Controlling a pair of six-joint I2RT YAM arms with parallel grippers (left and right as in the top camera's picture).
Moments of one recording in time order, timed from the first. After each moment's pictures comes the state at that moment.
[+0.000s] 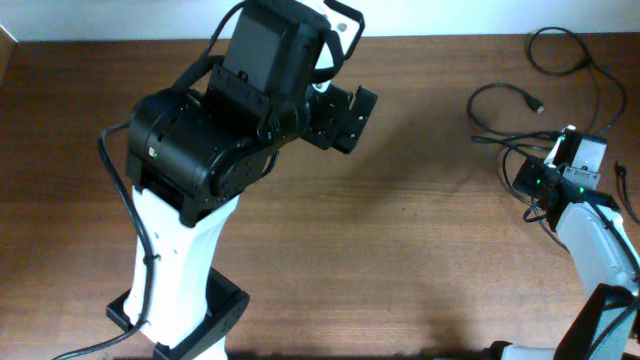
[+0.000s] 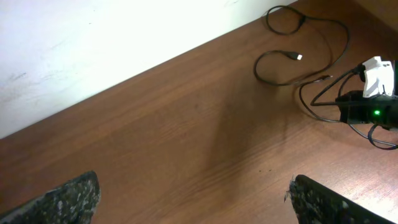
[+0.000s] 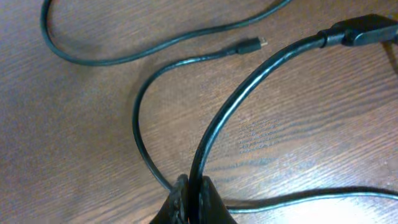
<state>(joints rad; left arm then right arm) -0.65 1.96 2.96 -1.69 -0.12 -0.05 -0.30 1.52 0.87 -0.28 0.06 0.15</state>
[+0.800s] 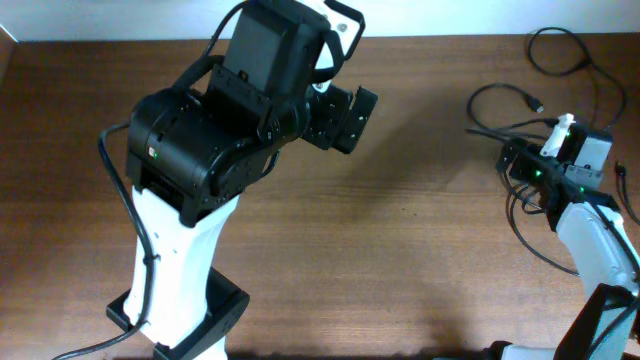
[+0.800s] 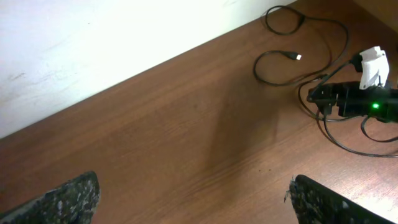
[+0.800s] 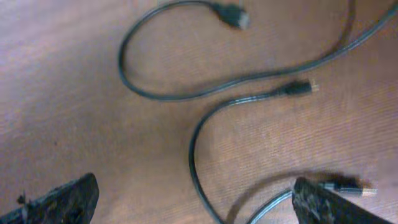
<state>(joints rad) -0.65 1.96 2.96 -1.69 -0.12 -0.05 -0.30 1.52 0.87 -0.12 -0.10 0.10</state>
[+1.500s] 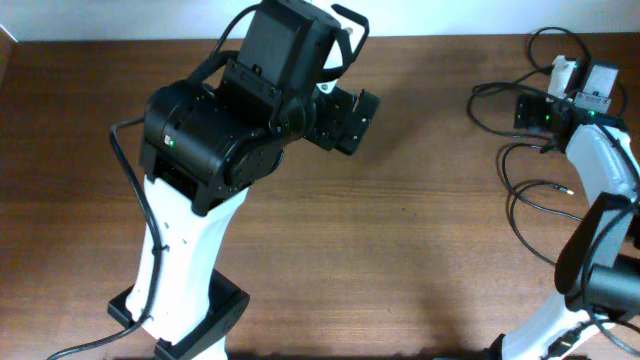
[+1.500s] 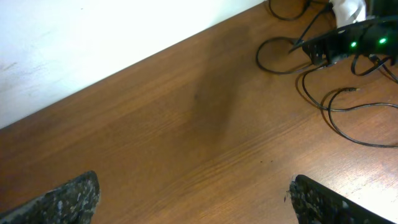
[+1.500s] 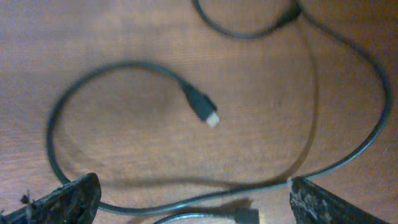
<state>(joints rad) -0.65 1.96 2.90 -1.69 -0.12 -0.05 -0.29 1.95 1.41 -0.32 0.04 -0.20</state>
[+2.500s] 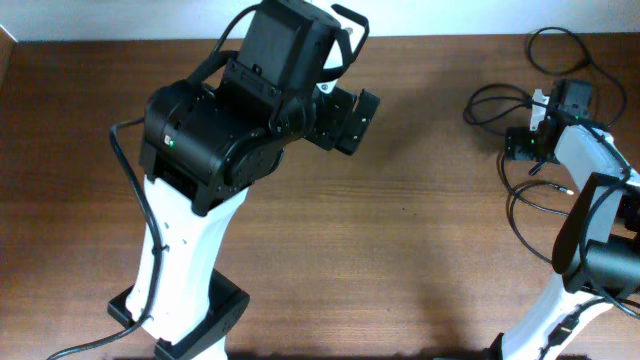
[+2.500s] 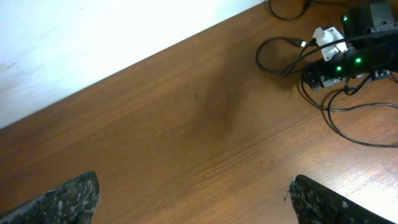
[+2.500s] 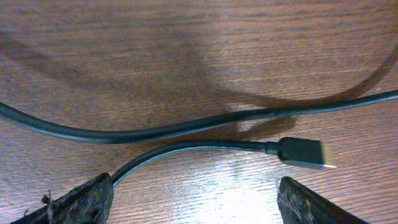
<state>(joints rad) -0.65 1.96 2.90 -1.69 -0.12 -0.05 -0.29 2.06 1.40 -0.48 0.09 -0.21</state>
